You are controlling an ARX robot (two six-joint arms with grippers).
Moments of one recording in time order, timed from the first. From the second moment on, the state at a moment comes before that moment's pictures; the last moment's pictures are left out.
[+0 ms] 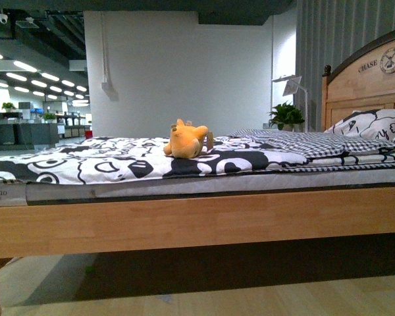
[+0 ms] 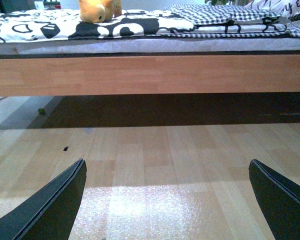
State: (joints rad) left arm 0.00 0.00 0.01 -0.01 0.00 -0.01; right arm 0.00 0.00 0.01 0.00 0.00 0.00
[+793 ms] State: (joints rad) left arm 0.00 0.00 0.01 -0.01 0.00 -0.01; right arm 0.00 0.00 0.01 0.00 0.00 0.00
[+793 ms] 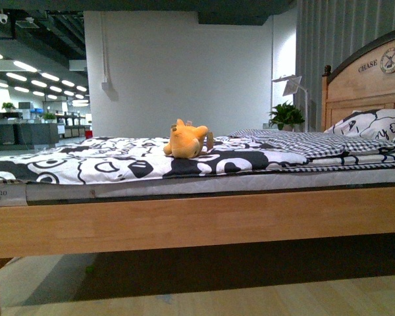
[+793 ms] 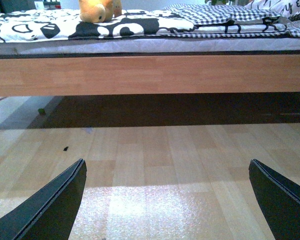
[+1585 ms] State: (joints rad) left arm 0.00 0.00 0.01 -0.01 0.00 -0.01; right arm 0.00 0.00 0.01 0.00 0.00 0.00
